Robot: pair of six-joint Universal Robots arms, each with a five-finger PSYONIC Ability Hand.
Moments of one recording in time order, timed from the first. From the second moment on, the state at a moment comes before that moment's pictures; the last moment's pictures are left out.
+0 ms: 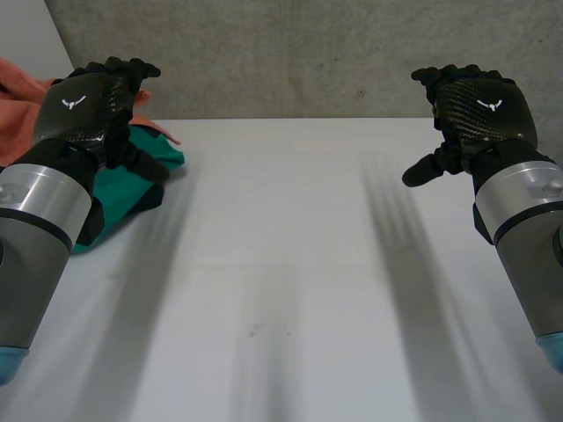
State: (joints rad) left arm 4.30 -1.54 -1.67 3.33 -1.66 3.12; right arm 2.03 -1.50 1.58 -0.16 1.67 3.06; left_hand 0.26 0.28 0.26 0.27 0.10; right_hand 0.24 0.26 0.28 0.28 0.10
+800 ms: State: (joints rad) left arm 4.75 -2.24 -0.96 3.31 -1.44 3.68; right arm 2.04 -1.51 1.59 -0.15 1.62 3.05; left_hand 0.31 0.30 0.30 0.30 0.13; right_hand 0.23 0.21 0.21 0.21 0.05
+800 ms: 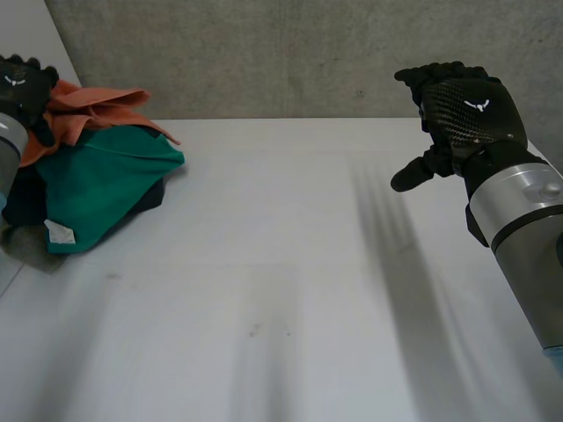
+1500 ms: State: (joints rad) left arm 4.13 -1.91 -1.32 3.55 -1.31 3.07; right arm 1.97 -1.53 1.57 -0.16 1.62 3.01; left_hand 1.13 1.19 1.20 1.20 0.95; right_hand 0.23 0.21 0.21 0.21 0.05
